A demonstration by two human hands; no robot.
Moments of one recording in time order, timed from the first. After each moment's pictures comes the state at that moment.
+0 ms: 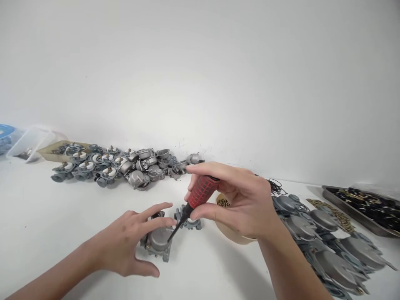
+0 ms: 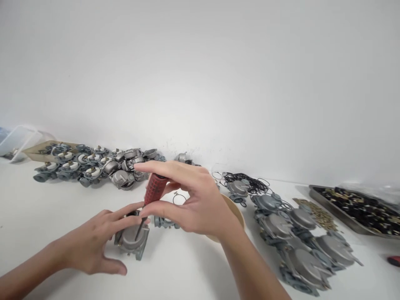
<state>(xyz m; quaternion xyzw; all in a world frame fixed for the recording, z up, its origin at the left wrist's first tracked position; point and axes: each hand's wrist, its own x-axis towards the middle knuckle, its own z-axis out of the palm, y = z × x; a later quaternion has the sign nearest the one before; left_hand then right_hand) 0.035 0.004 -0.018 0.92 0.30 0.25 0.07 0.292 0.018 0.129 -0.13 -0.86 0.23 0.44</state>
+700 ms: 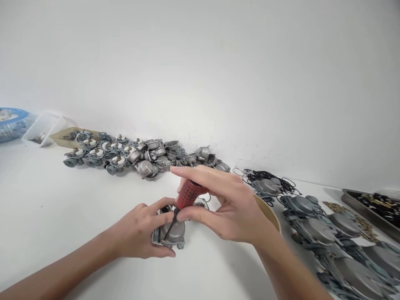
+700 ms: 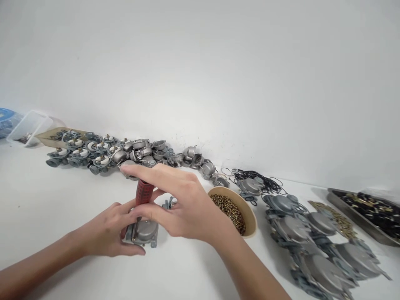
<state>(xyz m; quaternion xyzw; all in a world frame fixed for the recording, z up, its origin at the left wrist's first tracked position) 0.045 0.007 -0.038 0.90 0.31 0.32 0.05 0.261 0.023 0.111 -0.13 -0.90 0.20 0.38</state>
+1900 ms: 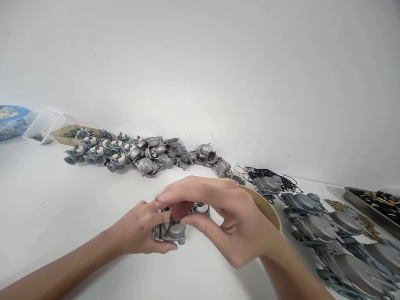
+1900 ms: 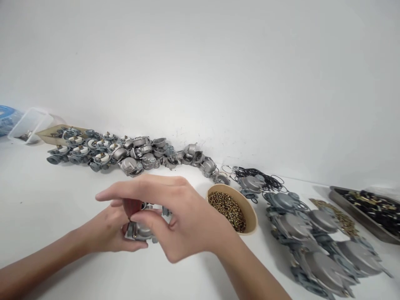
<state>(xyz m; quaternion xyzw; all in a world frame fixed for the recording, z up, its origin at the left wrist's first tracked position) 0.047 0.008 -0.044 0.89 0.30 0.34 0.06 0.256 0.009 0.113 -0.09 -0.90 0.26 0.34</state>
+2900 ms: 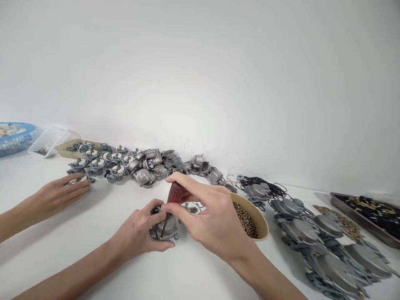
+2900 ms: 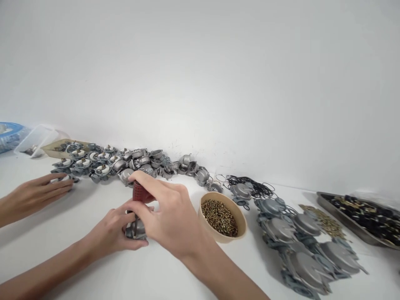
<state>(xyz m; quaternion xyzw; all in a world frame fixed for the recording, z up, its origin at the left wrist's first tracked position) 0.060 0.005 -0.051 0.84 0.37 0.39 0.04 0.249 -0.012 0.112 -0.28 -0.85 0.15 0.41</state>
